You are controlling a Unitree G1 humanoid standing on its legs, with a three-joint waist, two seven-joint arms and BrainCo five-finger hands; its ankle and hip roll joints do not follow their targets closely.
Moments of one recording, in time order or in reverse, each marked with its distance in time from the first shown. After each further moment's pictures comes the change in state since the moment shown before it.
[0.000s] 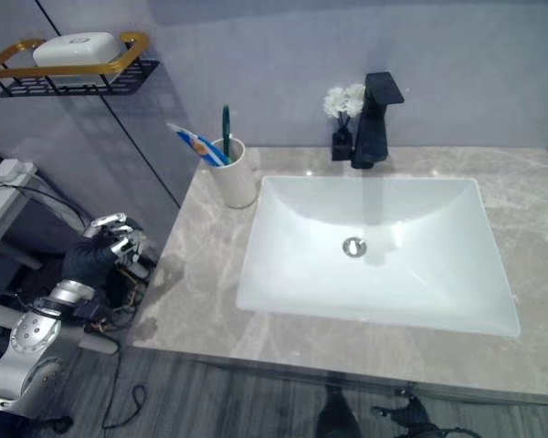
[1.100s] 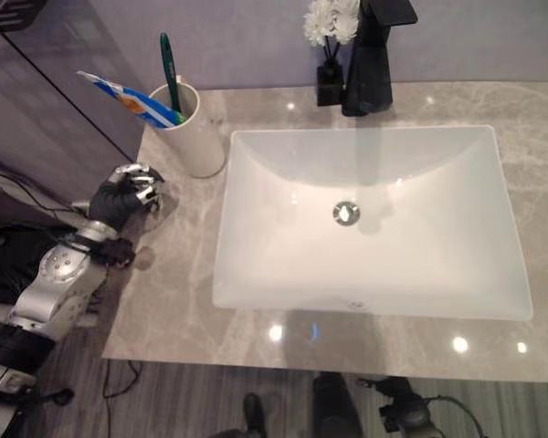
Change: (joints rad) left arm -0.496 -0.069 -0.227 0.293 0.052 0.016 0.088; right arm -0.111 0.016 0.058 0.005 0.042 -0.004 -0.001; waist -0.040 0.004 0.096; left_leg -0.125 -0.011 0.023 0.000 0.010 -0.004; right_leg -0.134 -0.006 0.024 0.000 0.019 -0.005
